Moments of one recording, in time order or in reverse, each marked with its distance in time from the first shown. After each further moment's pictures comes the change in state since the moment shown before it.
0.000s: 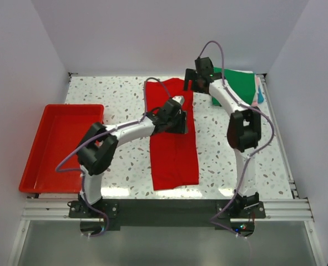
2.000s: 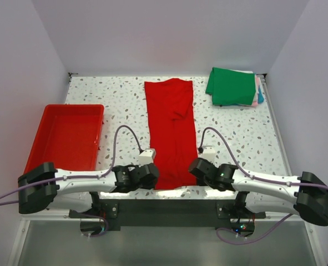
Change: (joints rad) left arm -0.449 -0.722 -0.884 -0.063 -0.358 -0.428; right arm 0.795 -1.186 -1.561 0.019 0.304 0.614
